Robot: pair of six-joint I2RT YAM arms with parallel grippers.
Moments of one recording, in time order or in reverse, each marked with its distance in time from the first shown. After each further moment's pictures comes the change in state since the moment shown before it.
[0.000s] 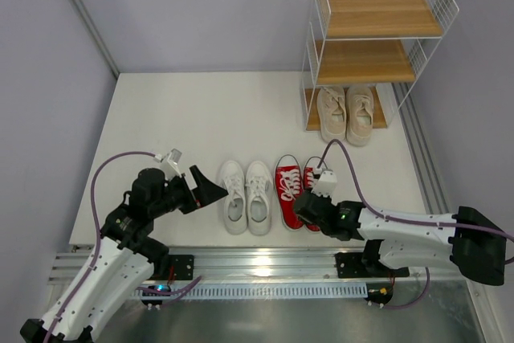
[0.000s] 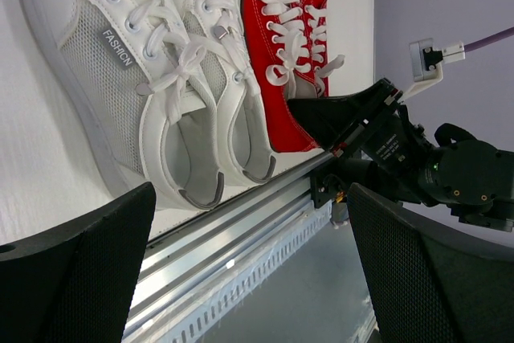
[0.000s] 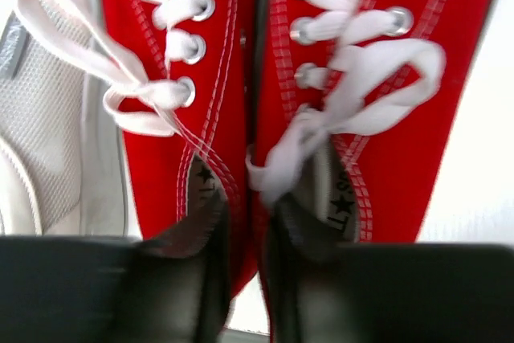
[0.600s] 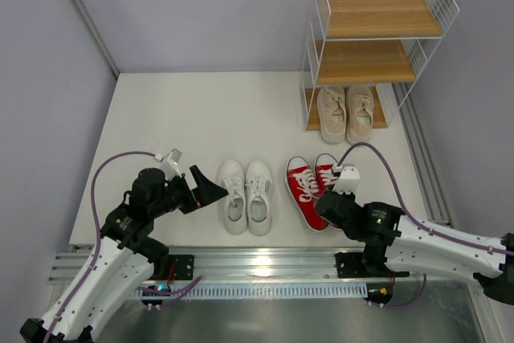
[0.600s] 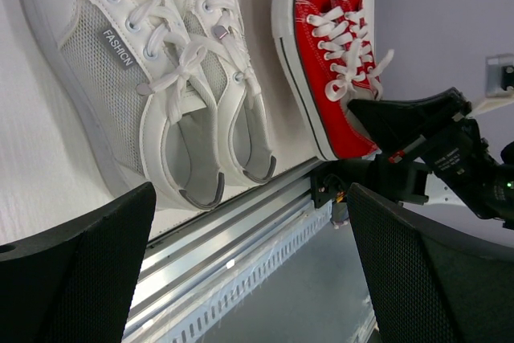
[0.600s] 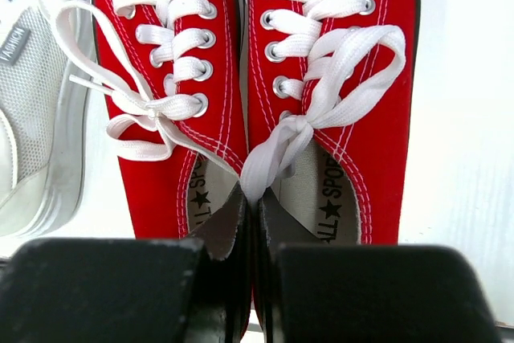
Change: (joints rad) left arm -0.001 0.006 0.000 0.000 0.000 0.000; right arm 0.011 -0.270 0.100 -0.402 0.116 -0.128
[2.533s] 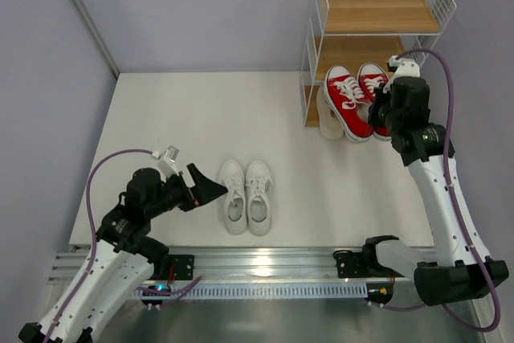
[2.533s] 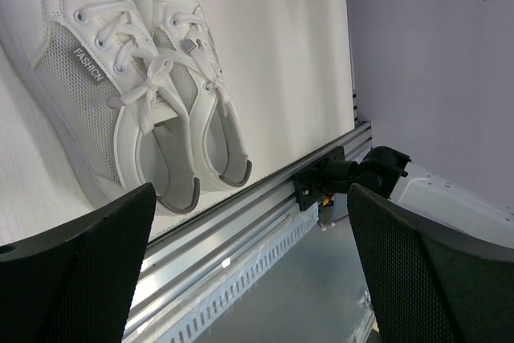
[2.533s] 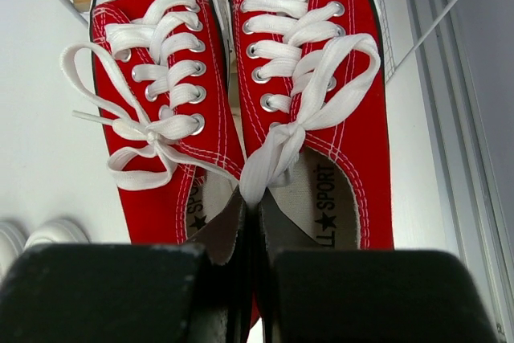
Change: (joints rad) left arm -0.001 -0.024 0.027 0.023 0.015 -0.004; right arm -1.000 0.319 0.760 0.073 -0.488 -0.791
